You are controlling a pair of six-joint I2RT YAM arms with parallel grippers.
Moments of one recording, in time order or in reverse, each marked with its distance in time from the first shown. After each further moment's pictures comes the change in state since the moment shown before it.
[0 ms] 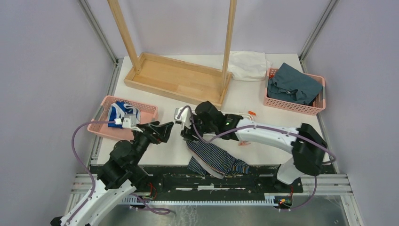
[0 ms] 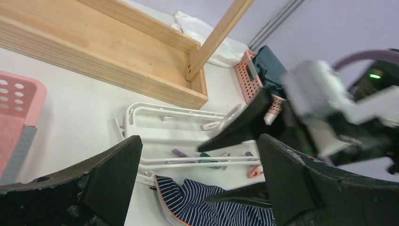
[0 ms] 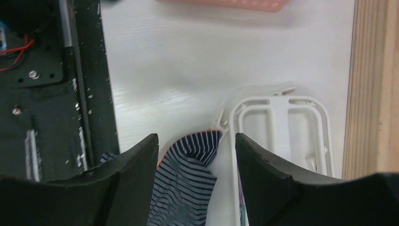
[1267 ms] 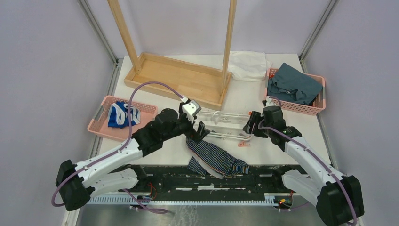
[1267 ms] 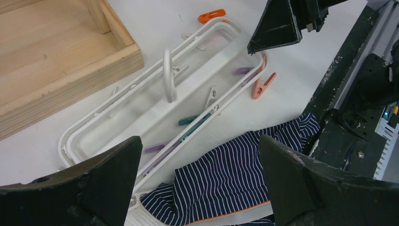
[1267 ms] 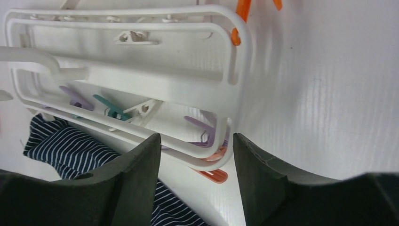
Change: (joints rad) left arm -0.166 0.869 0.335 0.157 0.373 0.501; right arm -0.718 -0.680 -0.631 -0.253 0.195 0.818
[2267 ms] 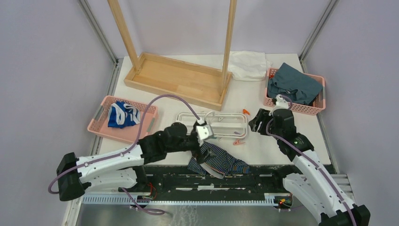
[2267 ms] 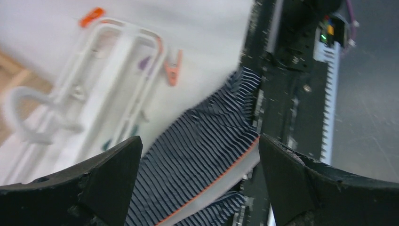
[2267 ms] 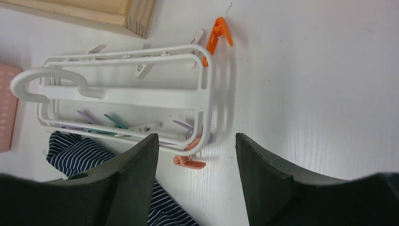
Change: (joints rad) left arm -0.182 -0.014 -0.039 -0.006 0.133 0.149; right arm -0.003 -0.230 0.027 -0.031 0.084 -0.048
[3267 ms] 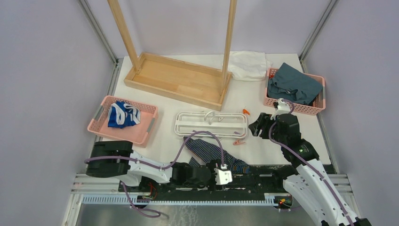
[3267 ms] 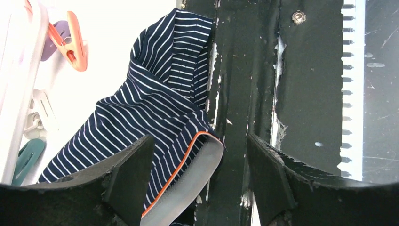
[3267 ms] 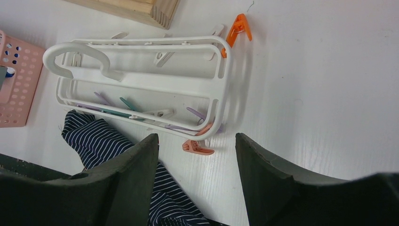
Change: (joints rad) left arm -0.530 0.465 -0.207 0.534 -0.451 0.060; right arm -0.001 -0.147 -0.012 -0.087 -0.070 -0.045
